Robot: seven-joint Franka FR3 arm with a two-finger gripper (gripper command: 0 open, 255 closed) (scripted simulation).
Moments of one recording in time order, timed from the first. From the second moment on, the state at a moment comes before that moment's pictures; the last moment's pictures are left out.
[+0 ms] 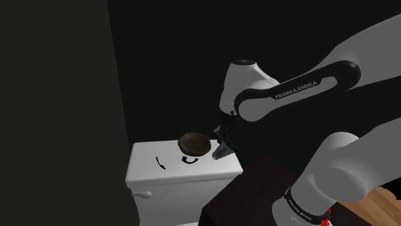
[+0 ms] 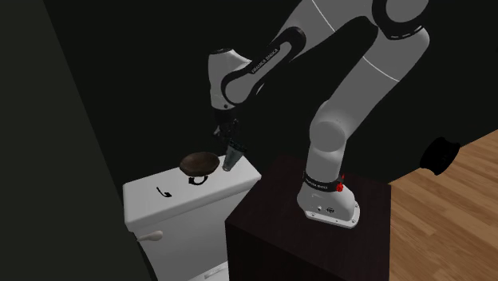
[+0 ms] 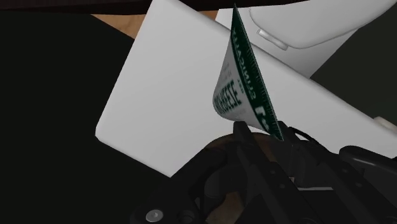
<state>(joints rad) 0.08 -0.49 0.17 -2.80 0.01 2.34 0.28</state>
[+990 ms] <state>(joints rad) 0.08 -0.61 0.15 -2.68 0.02 2.10 0.25</state>
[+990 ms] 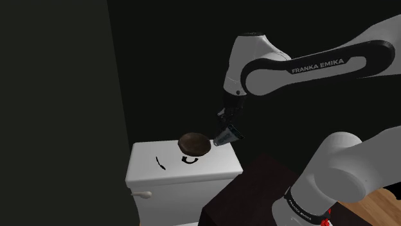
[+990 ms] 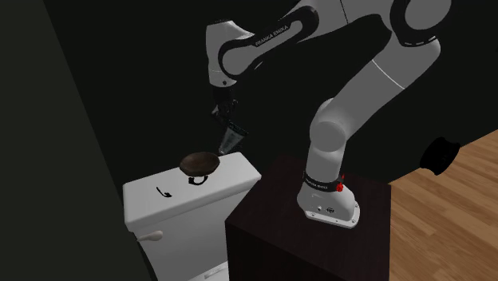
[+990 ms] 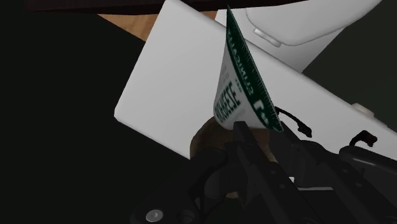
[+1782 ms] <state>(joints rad) 0.04 -0.20 0.16 -2.20 -0.04 2.04 0.27</state>
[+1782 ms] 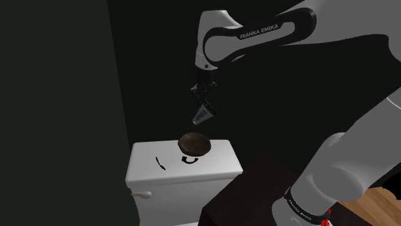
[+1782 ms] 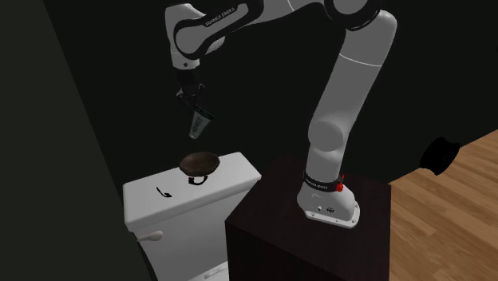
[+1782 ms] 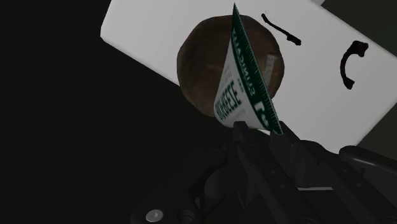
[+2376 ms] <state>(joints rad) 0.03 -0.06 0.17 -2.11 -0.07 2.07 0.28</state>
